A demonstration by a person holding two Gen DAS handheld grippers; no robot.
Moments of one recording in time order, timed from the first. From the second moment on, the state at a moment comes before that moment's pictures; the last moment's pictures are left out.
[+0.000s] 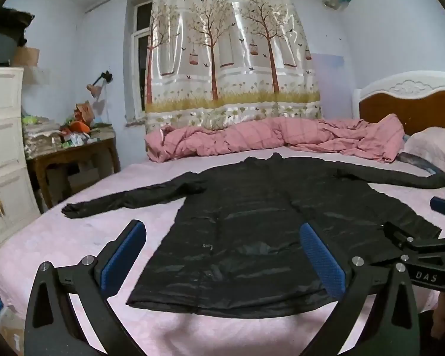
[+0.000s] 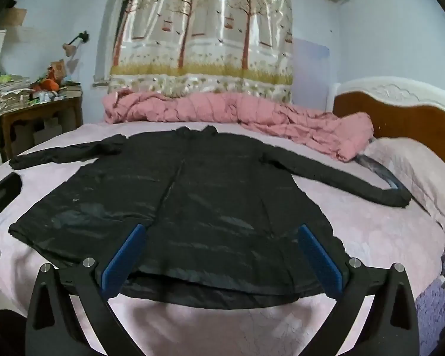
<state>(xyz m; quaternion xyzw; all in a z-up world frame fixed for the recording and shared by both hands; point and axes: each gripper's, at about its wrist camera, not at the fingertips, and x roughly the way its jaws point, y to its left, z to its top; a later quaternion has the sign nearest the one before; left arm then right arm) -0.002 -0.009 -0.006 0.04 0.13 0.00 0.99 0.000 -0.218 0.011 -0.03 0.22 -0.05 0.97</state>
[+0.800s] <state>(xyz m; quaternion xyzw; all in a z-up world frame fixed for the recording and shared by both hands) -0.005 -0.005 -0.003 0.05 0.12 0.00 0.99 0.005 -0.232 0.002 -0.01 0.24 -0.06 0.97</state>
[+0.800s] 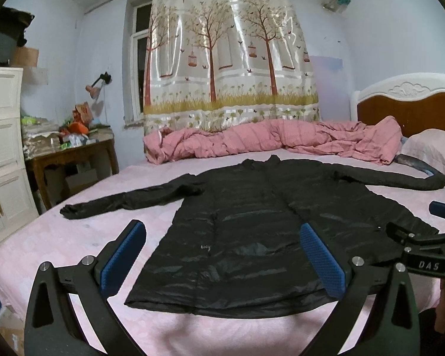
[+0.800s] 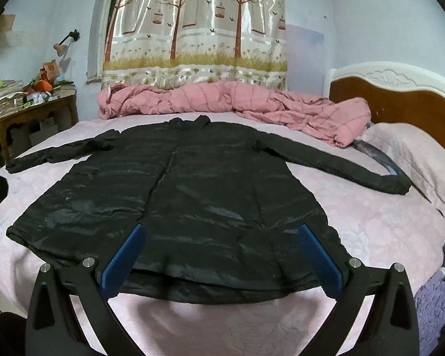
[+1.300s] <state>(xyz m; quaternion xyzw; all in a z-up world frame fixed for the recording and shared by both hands) -0.011 -0.013 -0.006 0.08 0.10 0.01 0.99 -0.004 -0.243 0.002 0.01 0.24 -0.06 0.97</state>
